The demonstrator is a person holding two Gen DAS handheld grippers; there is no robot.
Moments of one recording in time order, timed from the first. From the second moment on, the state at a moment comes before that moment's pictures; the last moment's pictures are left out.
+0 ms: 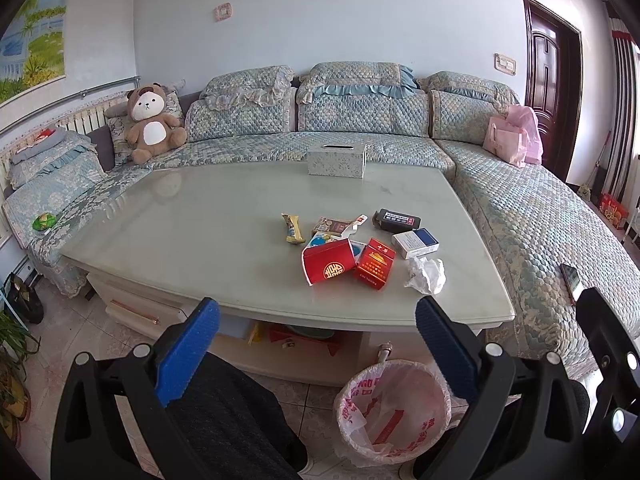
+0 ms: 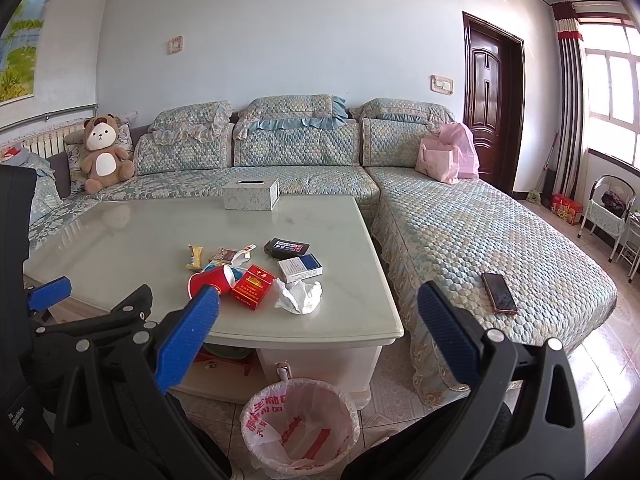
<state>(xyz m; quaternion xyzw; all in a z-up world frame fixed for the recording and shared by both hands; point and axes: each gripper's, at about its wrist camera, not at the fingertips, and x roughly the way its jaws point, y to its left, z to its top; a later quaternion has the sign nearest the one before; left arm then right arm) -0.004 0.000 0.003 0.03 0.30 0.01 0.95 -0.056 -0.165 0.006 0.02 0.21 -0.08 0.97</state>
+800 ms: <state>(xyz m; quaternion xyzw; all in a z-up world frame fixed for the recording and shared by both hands) -0.006 0.001 0.005 0.03 0.30 0.01 0.95 -0.058 -0.163 0.009 0.02 0.21 -0.08 0.97</state>
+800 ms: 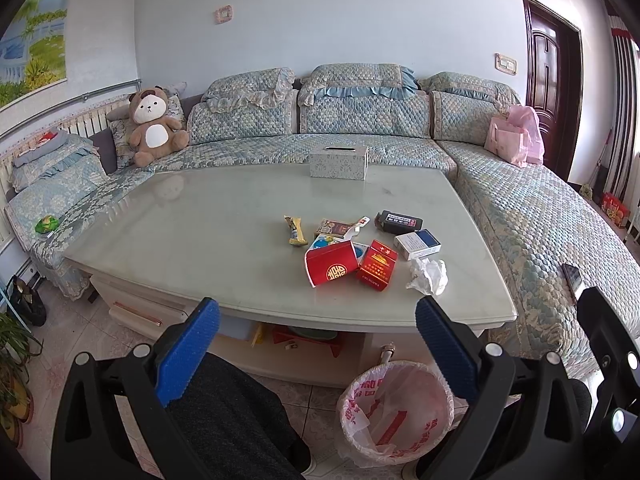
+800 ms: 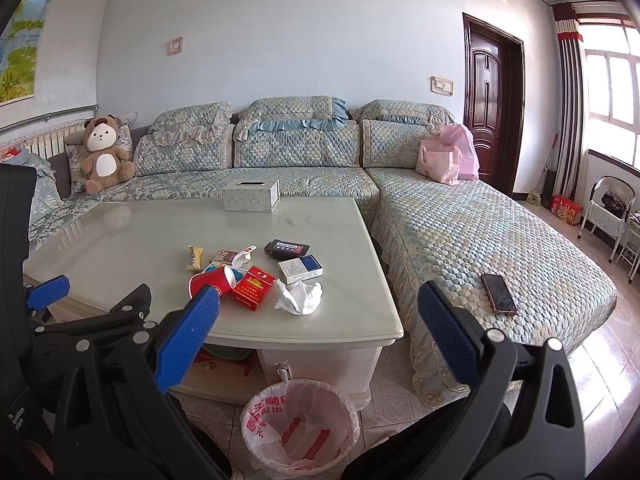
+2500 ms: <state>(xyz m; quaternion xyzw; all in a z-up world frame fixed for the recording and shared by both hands) 0.122 0.040 -0.003 0.12 0.43 -0.18 0.88 0.051 -0.214 -0.003 -0.02 0.31 0.09 0.94</state>
